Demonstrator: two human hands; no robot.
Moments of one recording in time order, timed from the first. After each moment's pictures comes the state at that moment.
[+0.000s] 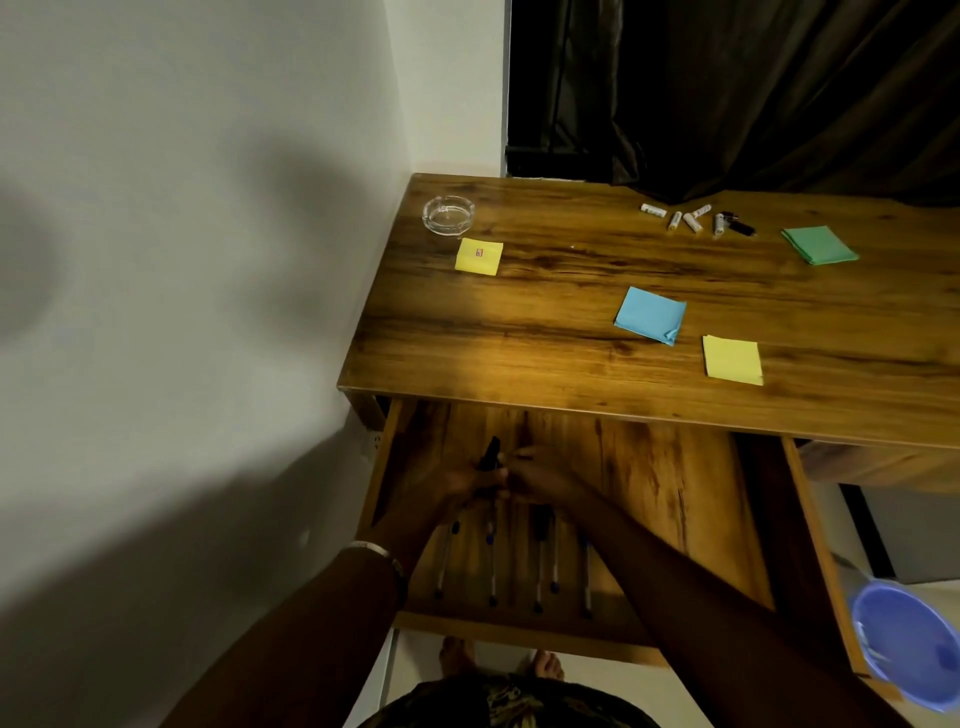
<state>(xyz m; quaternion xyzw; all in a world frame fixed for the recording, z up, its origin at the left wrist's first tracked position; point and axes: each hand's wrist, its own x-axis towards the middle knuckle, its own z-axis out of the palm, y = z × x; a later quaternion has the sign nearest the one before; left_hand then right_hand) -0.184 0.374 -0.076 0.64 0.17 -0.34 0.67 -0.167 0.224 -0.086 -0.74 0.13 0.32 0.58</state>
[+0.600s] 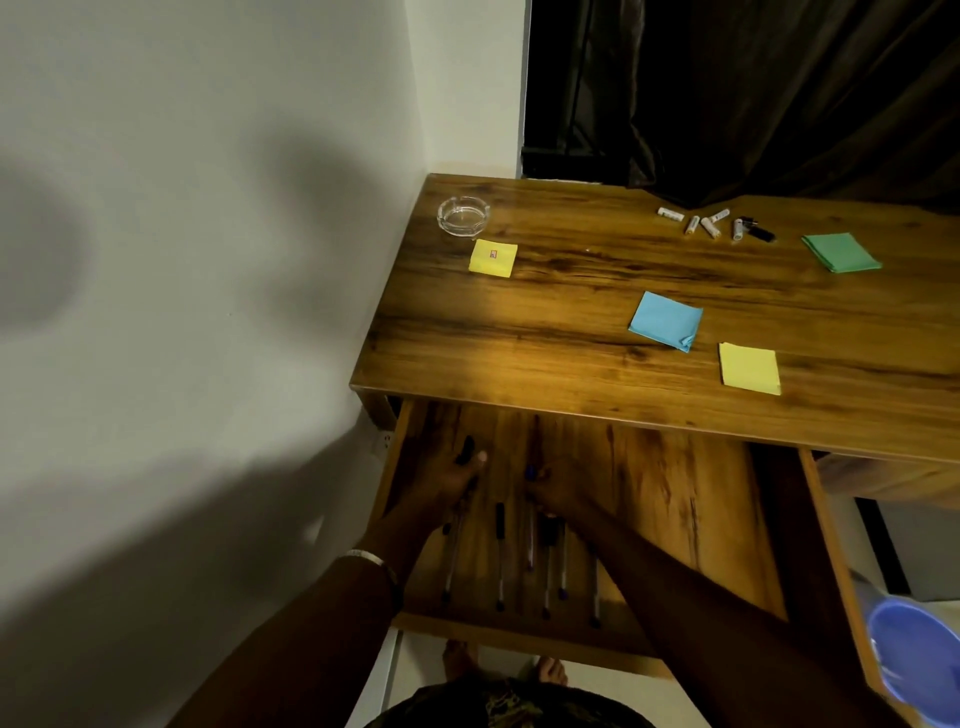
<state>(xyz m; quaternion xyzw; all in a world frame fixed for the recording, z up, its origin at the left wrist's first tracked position) -0.188 0.395 -0.079 0.71 0.23 -0.23 0.63 -0.162 0.215 -0.130 -0.87 0.09 0.26 0.41</state>
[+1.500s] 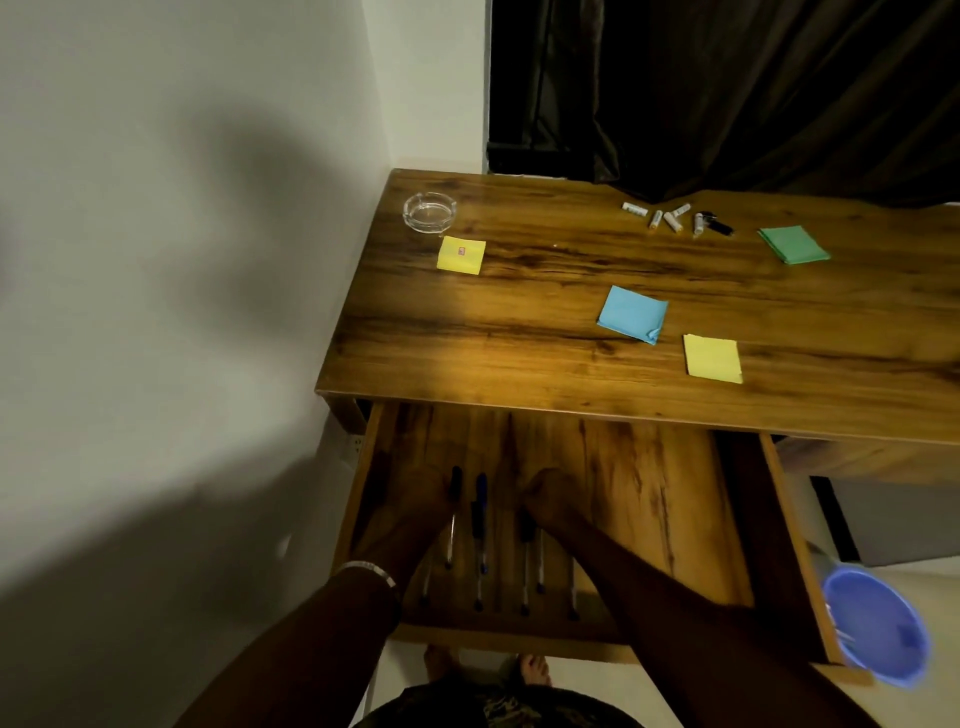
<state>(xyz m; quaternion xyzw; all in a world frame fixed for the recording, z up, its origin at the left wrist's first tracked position) -0.190 0.387 -0.107 0.92 0.14 -0.19 0.31 -0.182 0.194 -0.140 -0.90 0.12 0.21 0.35</state>
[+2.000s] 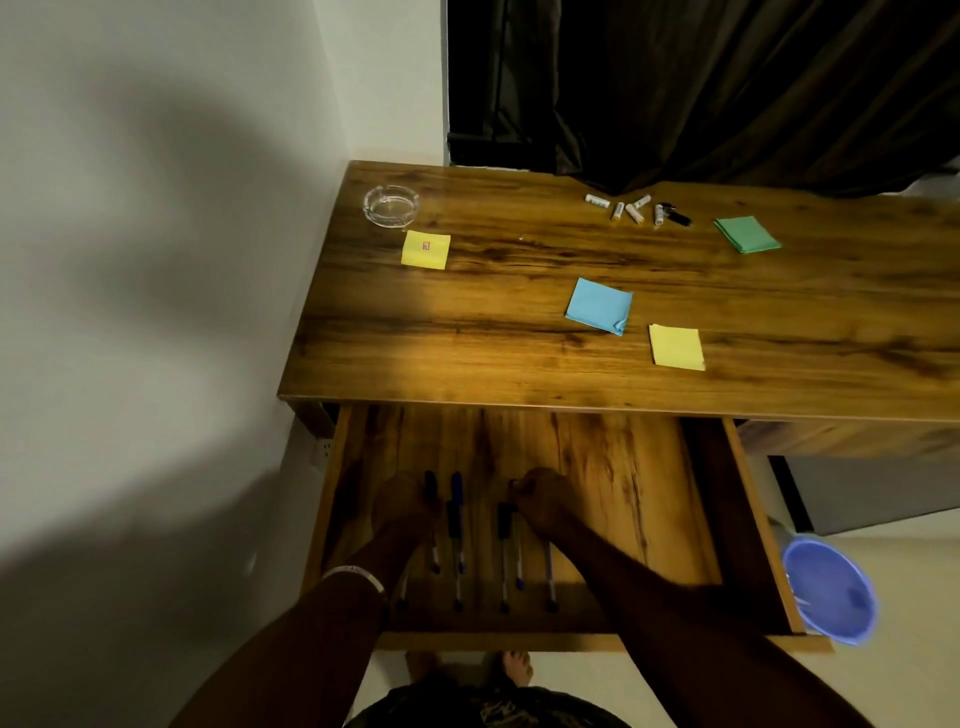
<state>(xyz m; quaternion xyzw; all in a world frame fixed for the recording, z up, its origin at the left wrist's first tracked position) -0.194 0.378 -0.123 0.90 0.19 -0.19 0.33 -0.195 0.174 -0.136 -0.90 0.15 0.19 0.36</state>
